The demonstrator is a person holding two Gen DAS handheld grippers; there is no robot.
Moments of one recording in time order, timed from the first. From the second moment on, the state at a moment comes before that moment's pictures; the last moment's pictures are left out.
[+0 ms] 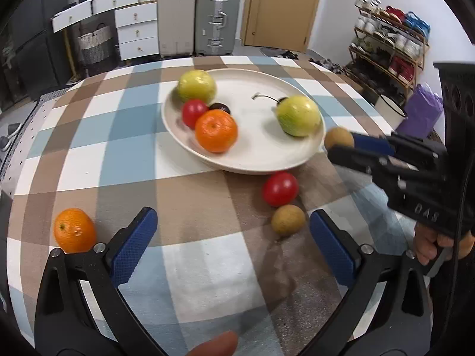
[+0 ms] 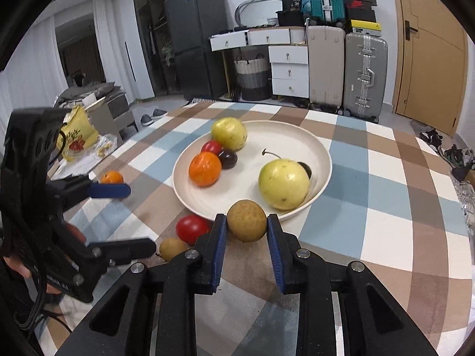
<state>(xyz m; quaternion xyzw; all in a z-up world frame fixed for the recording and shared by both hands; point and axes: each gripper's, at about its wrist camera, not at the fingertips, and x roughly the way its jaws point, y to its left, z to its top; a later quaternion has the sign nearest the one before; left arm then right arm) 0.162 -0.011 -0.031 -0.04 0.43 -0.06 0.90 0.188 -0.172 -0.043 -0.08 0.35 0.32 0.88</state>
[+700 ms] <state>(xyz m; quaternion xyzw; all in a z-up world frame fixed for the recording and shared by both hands) 0.160 -0.053 -0.049 0.01 0.44 -0.13 0.89 0.185 -0.180 -0.033 -0.06 0.32 0.32 0.89</state>
